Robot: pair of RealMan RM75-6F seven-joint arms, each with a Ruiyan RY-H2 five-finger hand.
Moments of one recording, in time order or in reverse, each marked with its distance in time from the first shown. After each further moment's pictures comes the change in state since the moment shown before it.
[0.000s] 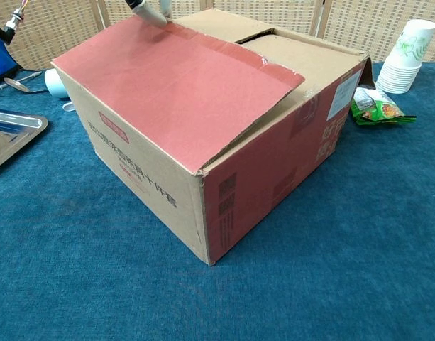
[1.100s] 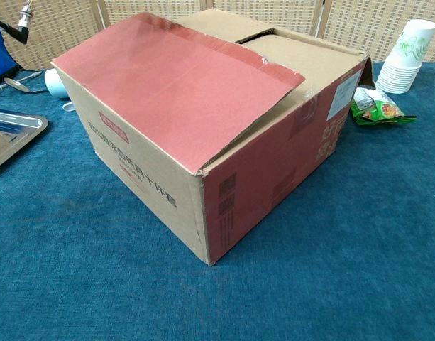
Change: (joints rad) left arm 0.042 -0.061 -0.076 -0.005 -0.048 0.164 0.077; right arm 0.002 -0.008 -0.003 -0.003 -0.002 -0.011 -0.017
